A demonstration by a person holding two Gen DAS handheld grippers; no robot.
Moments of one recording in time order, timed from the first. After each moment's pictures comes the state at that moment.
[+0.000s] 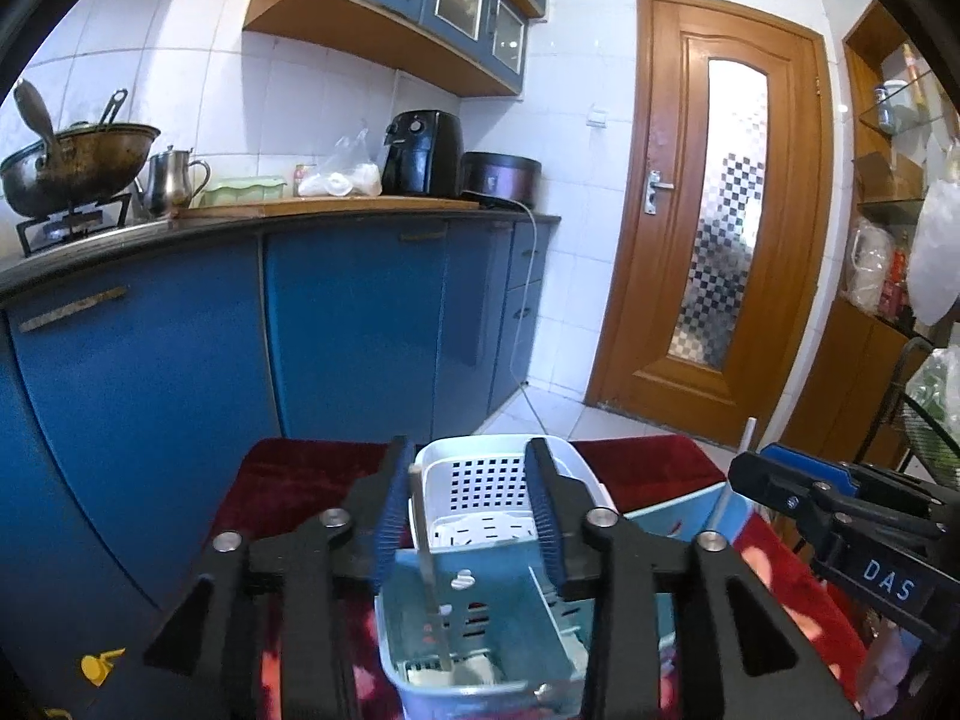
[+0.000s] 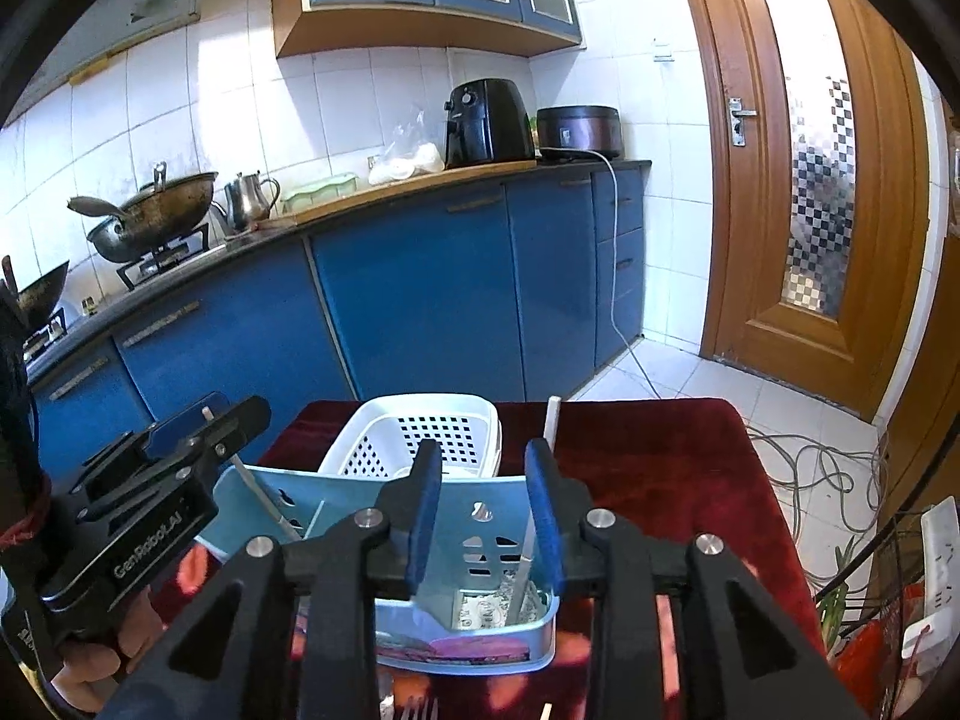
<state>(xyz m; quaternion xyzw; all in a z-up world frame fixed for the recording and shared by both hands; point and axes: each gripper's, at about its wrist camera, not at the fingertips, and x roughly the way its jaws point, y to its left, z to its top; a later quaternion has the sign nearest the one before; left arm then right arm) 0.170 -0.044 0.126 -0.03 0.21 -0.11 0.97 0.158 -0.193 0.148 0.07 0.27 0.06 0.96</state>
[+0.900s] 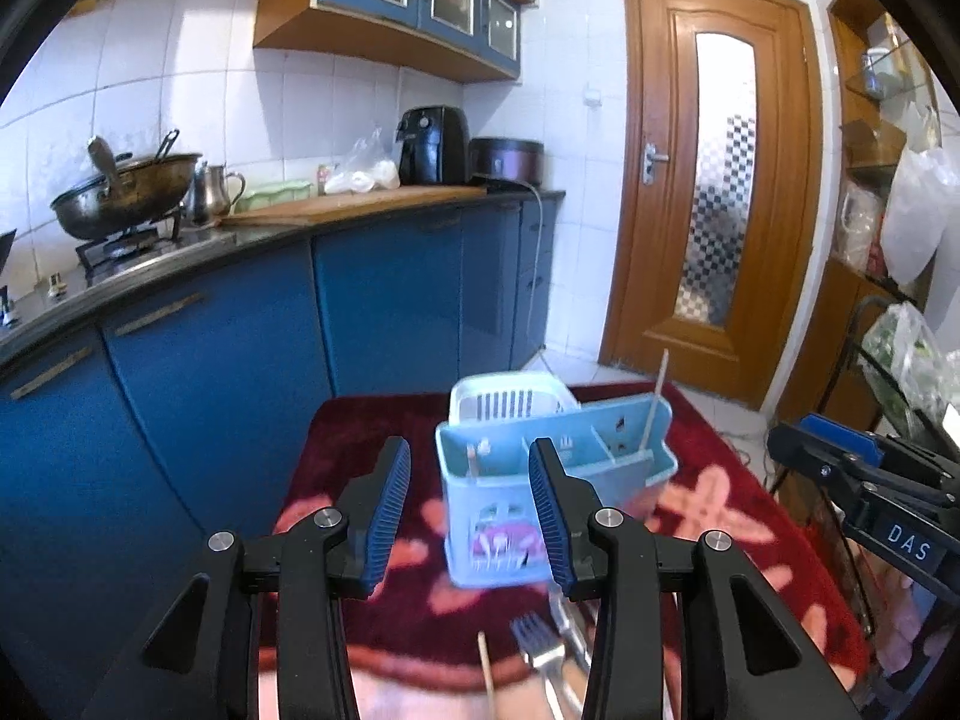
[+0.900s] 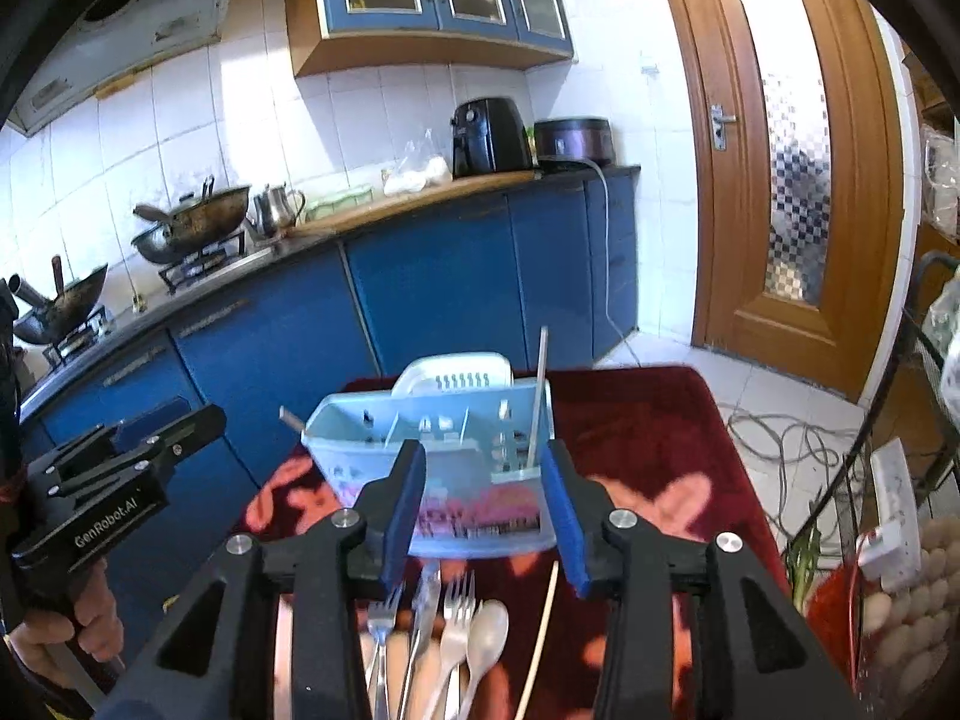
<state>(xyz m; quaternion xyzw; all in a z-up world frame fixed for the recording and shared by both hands) 0.044 -0.024 0.173 0.01 0.25 -0.09 0.96 0.043 -0.187 0.176 0.08 0.28 0.06 0.96</state>
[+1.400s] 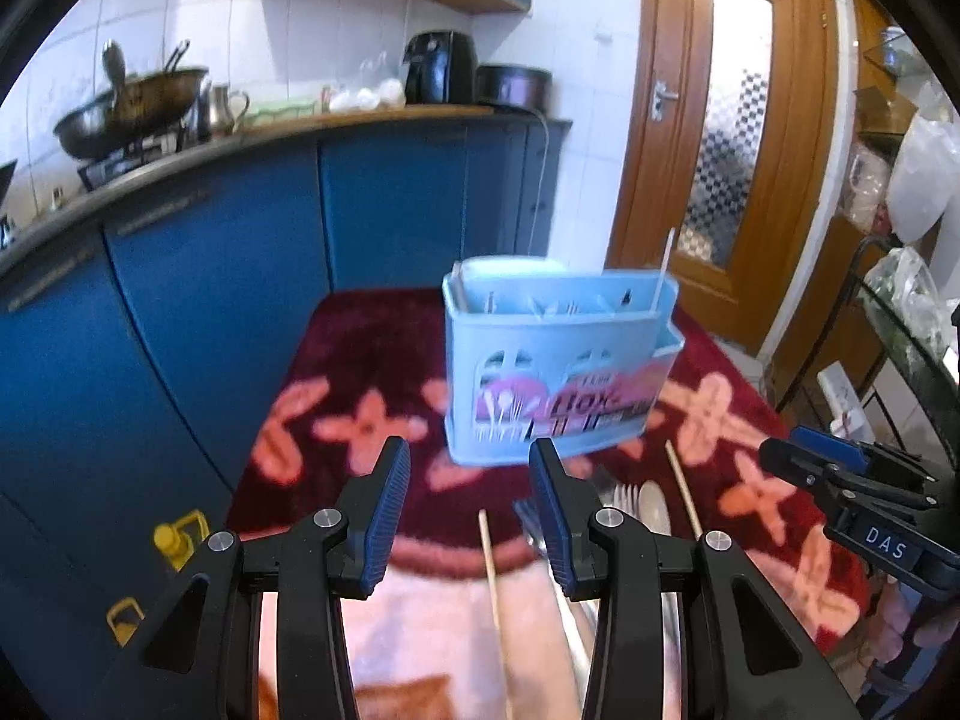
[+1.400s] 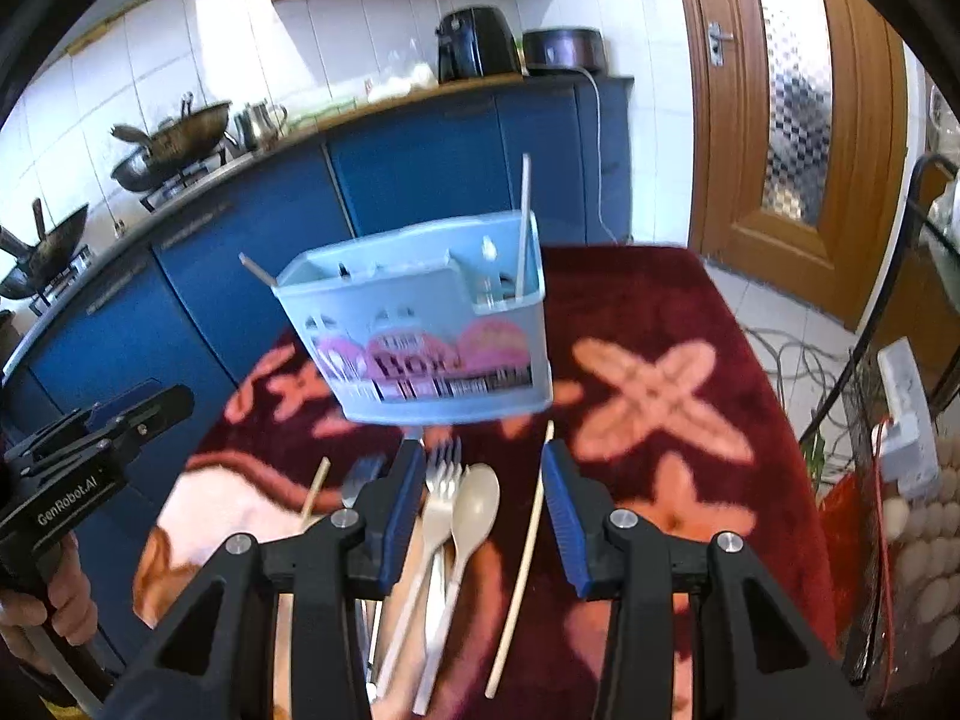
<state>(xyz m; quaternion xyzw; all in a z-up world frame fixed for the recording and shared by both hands) 0.023 -0.013 0.117 0.00 0.34 -0.09 0.94 0.025 -0.185 0.106 0.08 0.38 0.05 0.92</state>
